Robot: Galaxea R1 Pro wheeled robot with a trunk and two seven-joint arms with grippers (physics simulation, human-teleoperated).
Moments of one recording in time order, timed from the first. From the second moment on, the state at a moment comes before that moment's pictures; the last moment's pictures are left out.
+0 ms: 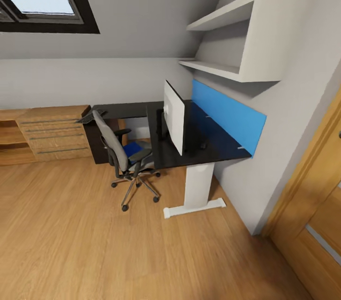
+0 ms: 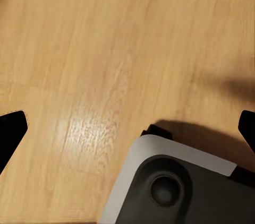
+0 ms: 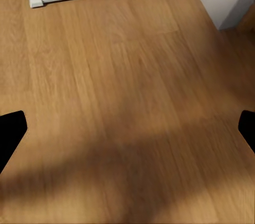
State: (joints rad) left arm 0.00 0.05 0.23 -0.16 0.18 -0.46 -0.01; right arm -0.18 0.03 0.00 -0.21 0.00 -0.59 -0.12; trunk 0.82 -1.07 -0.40
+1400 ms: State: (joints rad) left arm 0.00 0.05 0.23 -0.16 0.18 -0.47 -0.01; right arm -0.18 0.02 0.08 -0.18 0.05 -0.59 -0.11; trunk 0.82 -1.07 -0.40
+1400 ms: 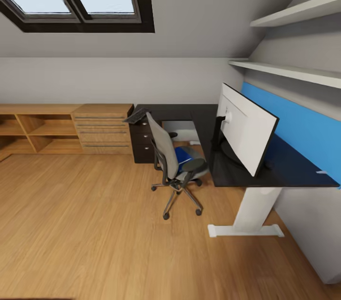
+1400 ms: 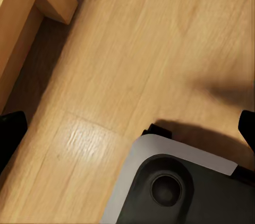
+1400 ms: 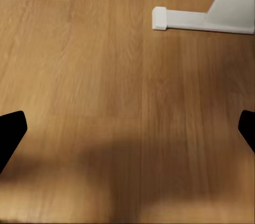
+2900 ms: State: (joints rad) left arm 0.00 0.05 0.25 -0.16 0.21 -0.47 0.00; right arm -0.18 0.02 0.07 -0.18 0.04 -0.59 -0.11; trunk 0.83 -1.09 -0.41
